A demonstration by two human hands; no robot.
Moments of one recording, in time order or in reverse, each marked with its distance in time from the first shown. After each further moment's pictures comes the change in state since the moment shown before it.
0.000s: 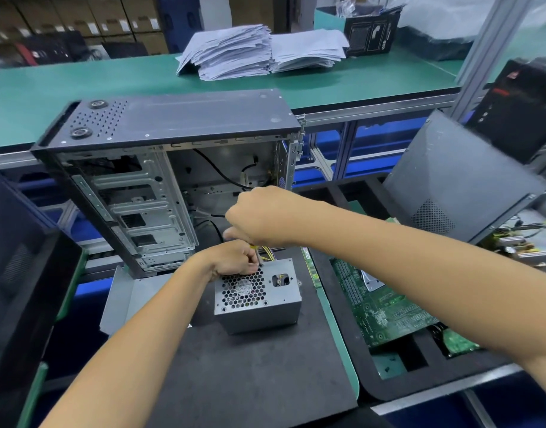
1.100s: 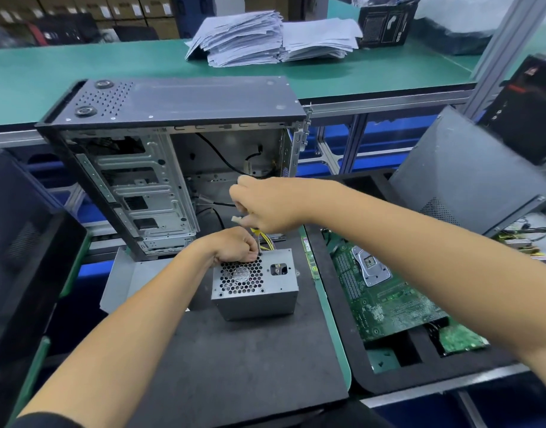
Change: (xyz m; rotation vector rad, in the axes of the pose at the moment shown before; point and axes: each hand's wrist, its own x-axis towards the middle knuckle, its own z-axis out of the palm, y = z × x) left_hand 0.012 -0.015 0.005 -0.038 0.034 -0.073; right_hand -0.005 0.018 0.006 0.237 -0.146 -0.009
